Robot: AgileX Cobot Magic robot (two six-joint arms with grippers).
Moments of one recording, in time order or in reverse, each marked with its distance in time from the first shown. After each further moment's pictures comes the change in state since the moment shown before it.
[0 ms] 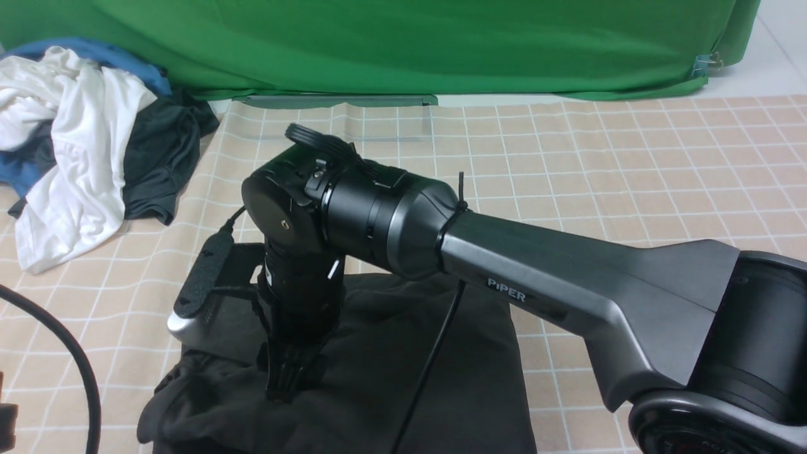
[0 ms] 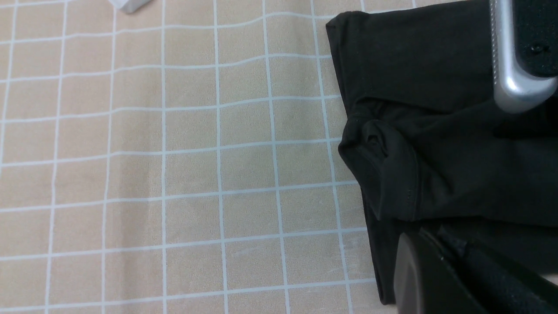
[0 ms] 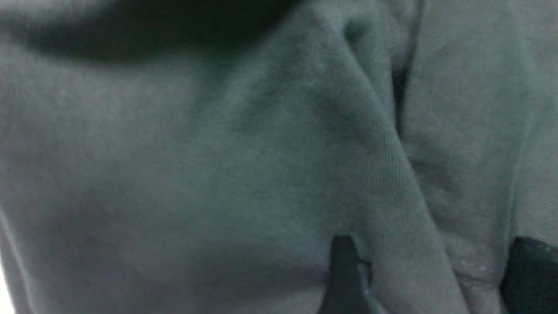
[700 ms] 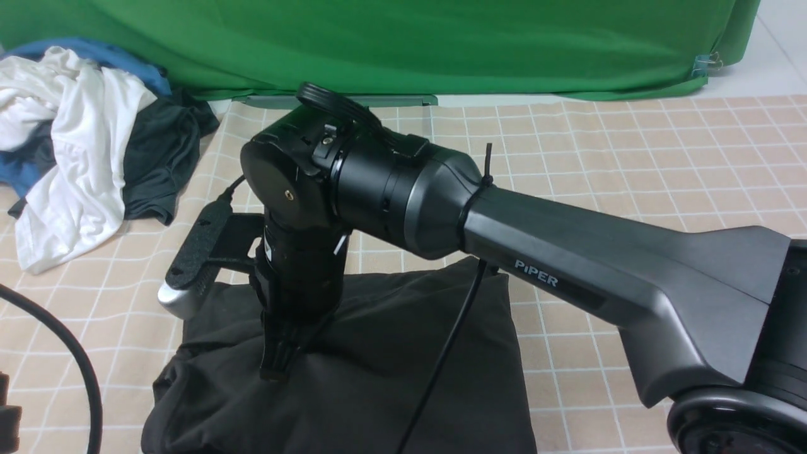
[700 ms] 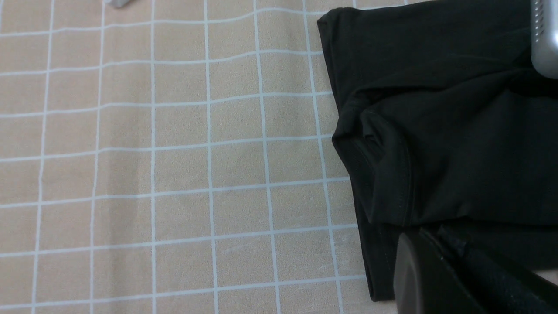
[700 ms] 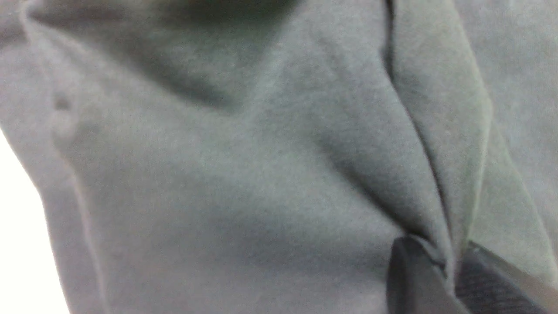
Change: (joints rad) right arm 0.001 -0.066 0.001 -0.023 0.012 0.053; left arm 0.000 0.000 0.000 -0.019 0.000 -0.003
